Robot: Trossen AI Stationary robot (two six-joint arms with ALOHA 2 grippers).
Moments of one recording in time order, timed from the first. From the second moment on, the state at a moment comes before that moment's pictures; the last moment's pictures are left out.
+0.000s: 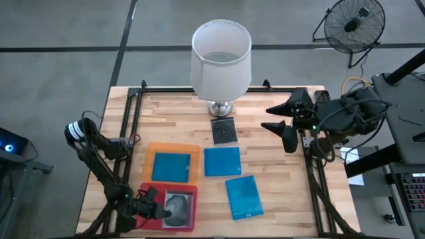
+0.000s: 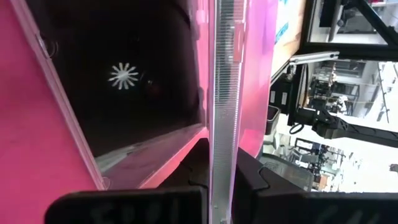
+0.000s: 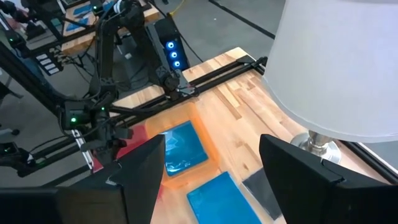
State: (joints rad) left arm -1.12 1.53 0.67 0.14 -0.70 -2.24; right arm 0.42 1.51 2.29 -1.36 0.61 0.65
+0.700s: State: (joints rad) left arm -1.11 1.54 0.67 0.12 -0.69 -2.26; right arm 0.42 1.51 2.27 -1.35 0.60 0.66
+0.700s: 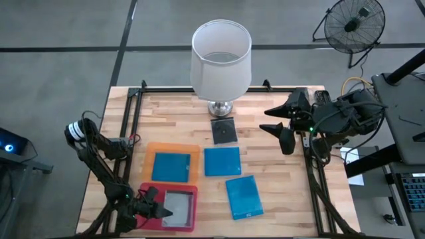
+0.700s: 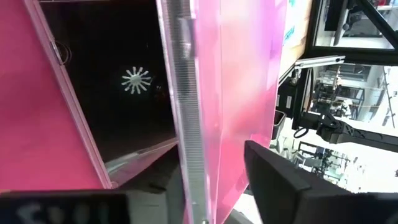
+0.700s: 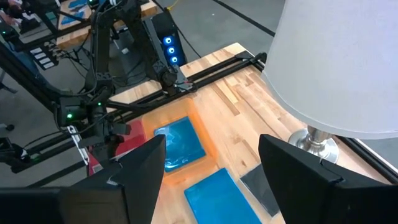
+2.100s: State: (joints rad) left arm -1.00 1.52 0.84 -0.46 -0.36 -2.32; right arm 0.42 1.51 2.27 -1.35 0.60 0.63
